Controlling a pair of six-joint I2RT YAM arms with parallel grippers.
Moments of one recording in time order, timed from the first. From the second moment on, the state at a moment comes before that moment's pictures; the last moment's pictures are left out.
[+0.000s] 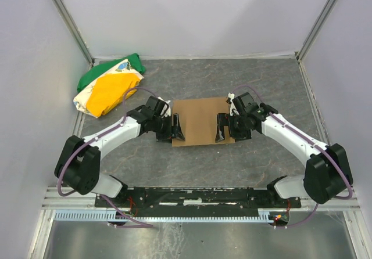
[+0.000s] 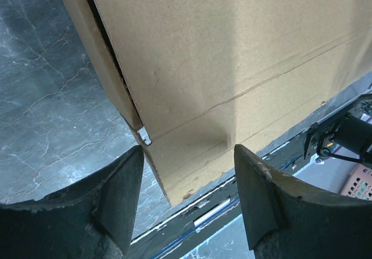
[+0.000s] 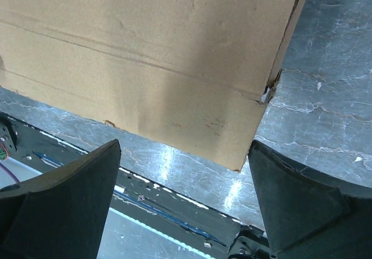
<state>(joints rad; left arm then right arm) -0.53 1.44 0.89 -0.48 0.37 -0.58 0.49 1.36 0.95 -0.71 -0.23 0.42</state>
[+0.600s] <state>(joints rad) -0.53 1.46 0.89 -0.48 0.37 -0.55 0.49 1.40 0.95 -0.70 -0.26 0.42</state>
